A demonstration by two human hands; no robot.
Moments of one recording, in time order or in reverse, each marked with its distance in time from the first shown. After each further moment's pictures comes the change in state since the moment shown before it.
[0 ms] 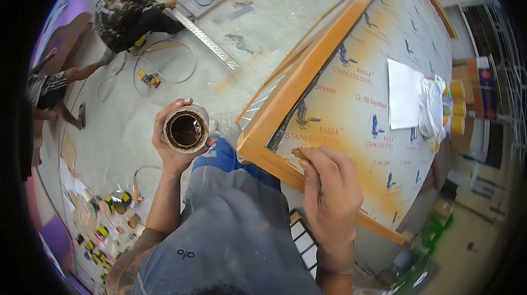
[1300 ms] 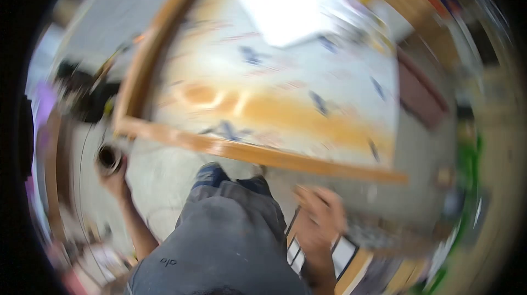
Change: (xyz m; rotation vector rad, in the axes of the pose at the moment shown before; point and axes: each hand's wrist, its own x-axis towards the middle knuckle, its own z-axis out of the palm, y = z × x) left_hand -0.103 0.036 -0.017 0.363 0.148 -0.160; right_hand -0.293 0.100 -0.116 -0.081 0.466 0.388
